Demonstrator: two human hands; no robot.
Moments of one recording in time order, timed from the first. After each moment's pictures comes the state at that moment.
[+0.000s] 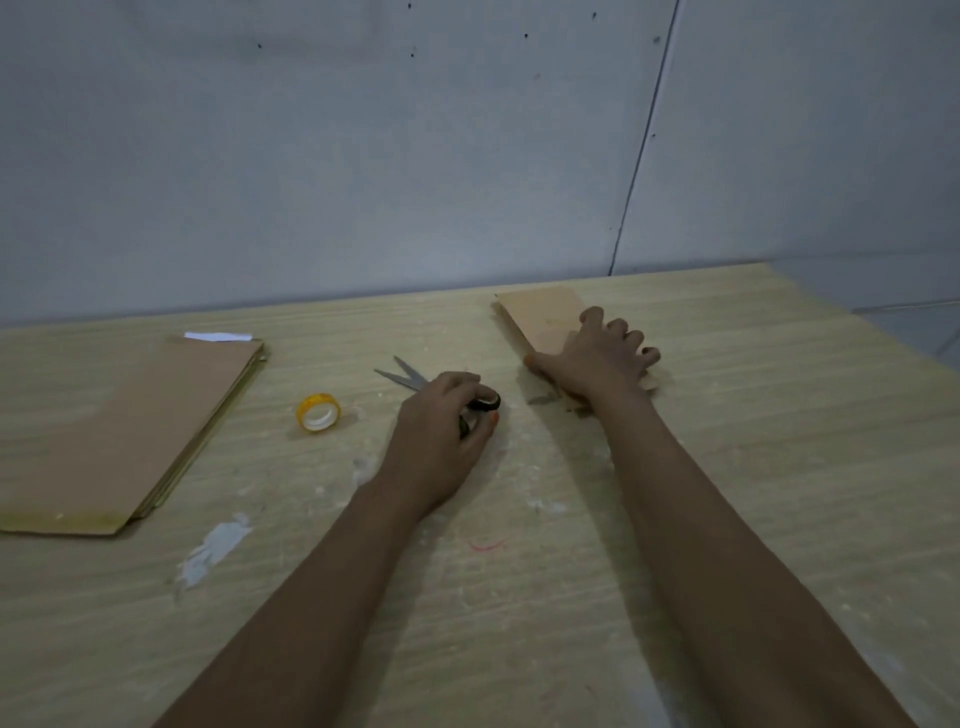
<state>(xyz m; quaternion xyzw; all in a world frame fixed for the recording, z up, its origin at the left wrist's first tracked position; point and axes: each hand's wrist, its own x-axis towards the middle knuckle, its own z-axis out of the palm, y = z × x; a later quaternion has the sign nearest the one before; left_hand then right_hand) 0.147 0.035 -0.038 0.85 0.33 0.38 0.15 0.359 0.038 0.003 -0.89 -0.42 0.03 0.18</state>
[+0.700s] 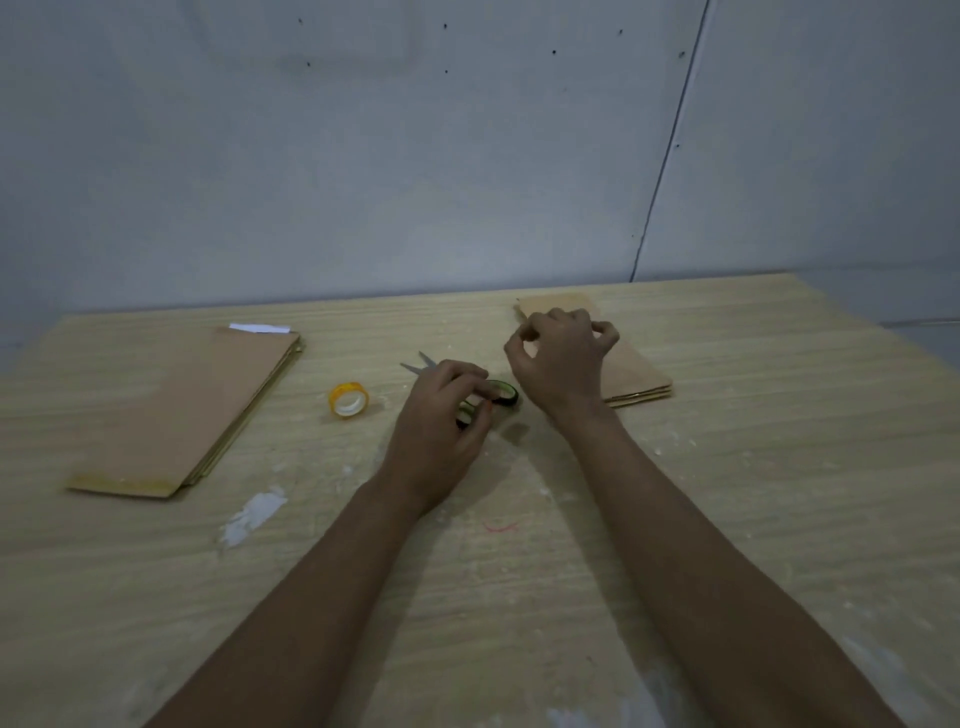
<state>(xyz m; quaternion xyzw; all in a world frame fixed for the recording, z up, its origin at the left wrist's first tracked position) 0.129 0.016 -0.025 0.83 0.31 0.45 0.13 0.300 0.031 -0.002 -0.71 -0.56 -0.17 0.40</state>
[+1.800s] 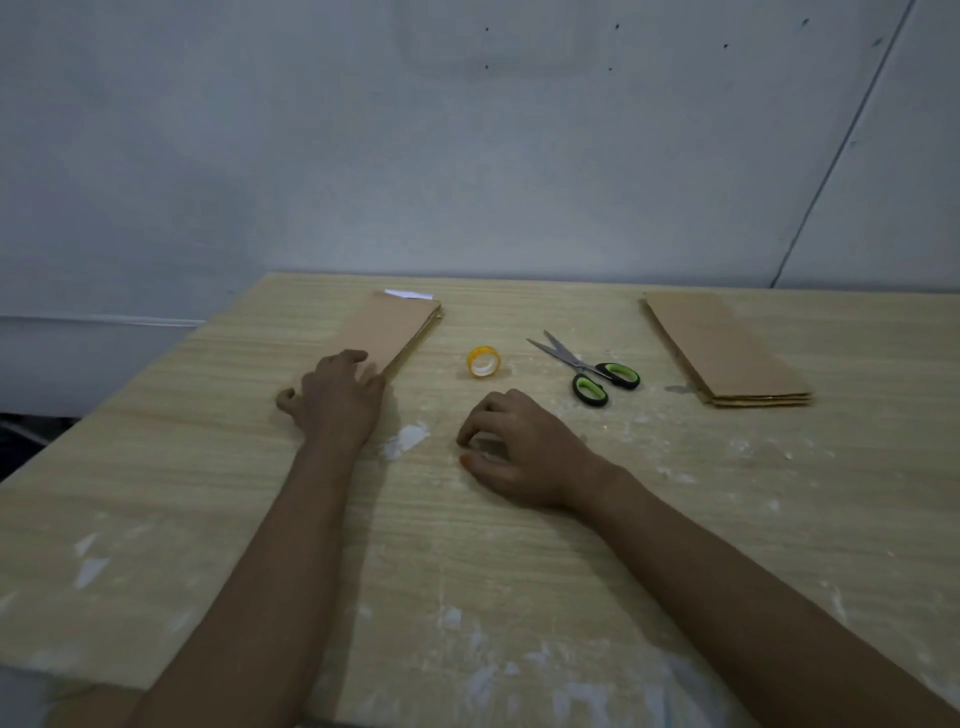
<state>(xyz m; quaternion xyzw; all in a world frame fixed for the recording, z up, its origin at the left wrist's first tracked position) -0.065 0.022 -0.023 0.56 0.77 0.31 0.04 0.163 -0.033 -0.035 -0.39 -0.86 0.09 0.30</state>
